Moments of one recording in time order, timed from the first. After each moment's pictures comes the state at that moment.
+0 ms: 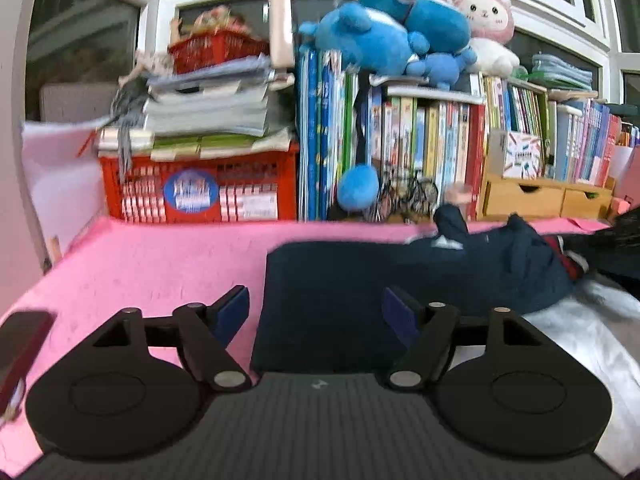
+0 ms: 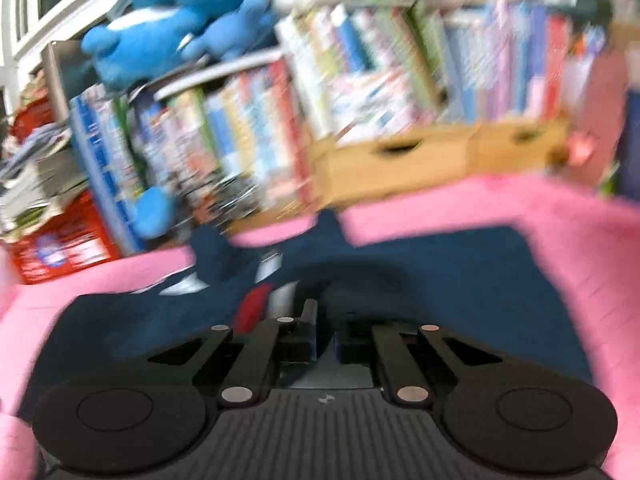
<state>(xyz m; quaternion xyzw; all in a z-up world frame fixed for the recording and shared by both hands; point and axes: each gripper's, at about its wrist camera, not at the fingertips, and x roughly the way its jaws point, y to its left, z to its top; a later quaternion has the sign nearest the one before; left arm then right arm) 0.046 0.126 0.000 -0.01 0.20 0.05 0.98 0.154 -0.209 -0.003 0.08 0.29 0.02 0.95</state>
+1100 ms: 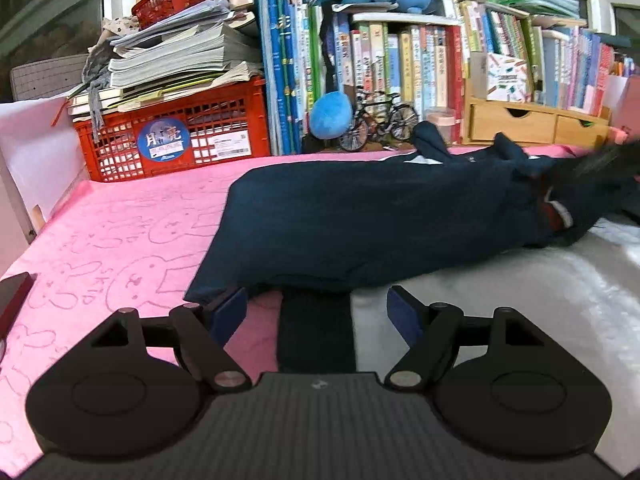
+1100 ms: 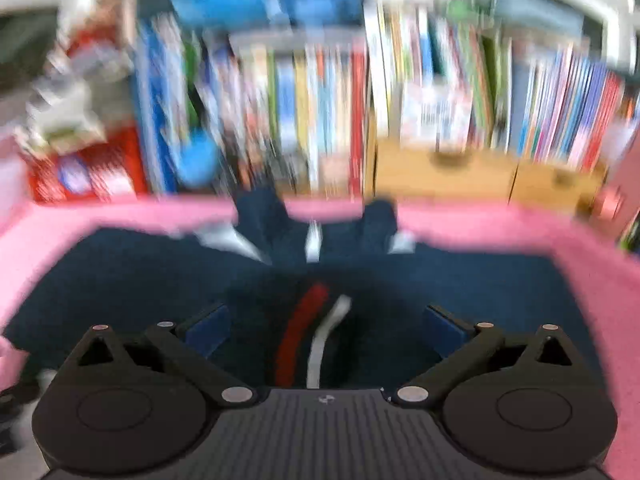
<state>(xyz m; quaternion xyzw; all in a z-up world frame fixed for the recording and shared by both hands) 0.039 0.096 -0.038 0.03 0.28 0.03 0.96 0.158 -0.148 -0.040 -0.03 0.32 0.05 0.95</state>
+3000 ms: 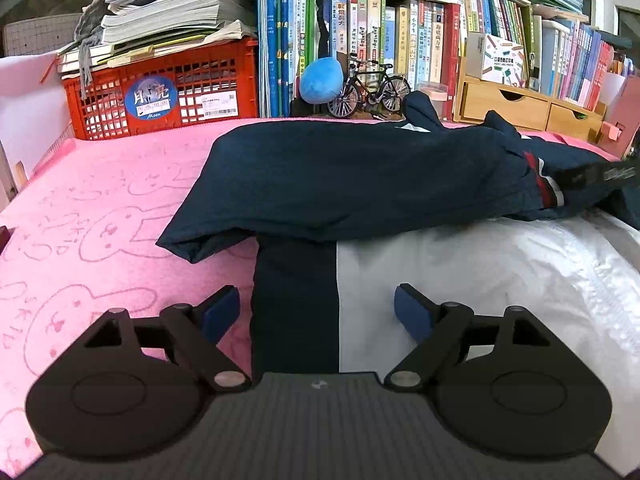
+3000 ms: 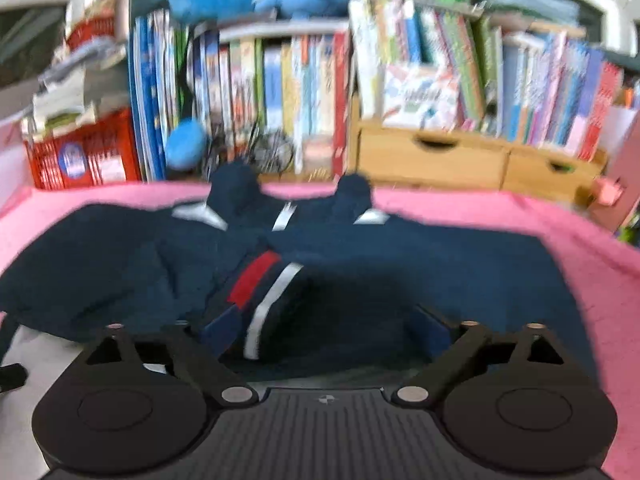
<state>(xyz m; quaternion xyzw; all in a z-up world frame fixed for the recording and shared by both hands) 0.038 0.100 -0.057 0.00 0.32 0.02 0.95 0.151 -0.186 -0.047 -0.03 0.30 0.08 0.95</state>
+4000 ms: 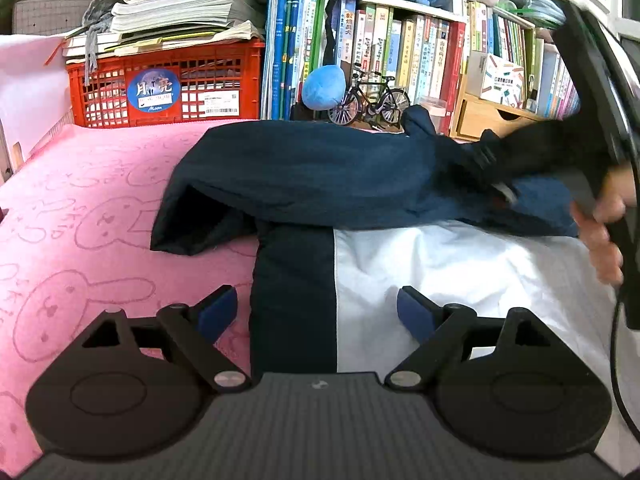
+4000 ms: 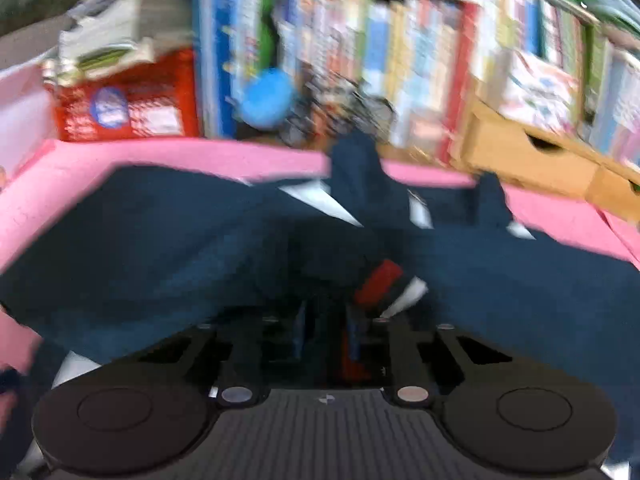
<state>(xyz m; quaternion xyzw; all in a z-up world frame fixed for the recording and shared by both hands) 0.031 0.114 -0.058 -0.04 0.30 0.00 0.95 0.188 -0.060 -0.032 -0.06 0.35 0.15 0.92</state>
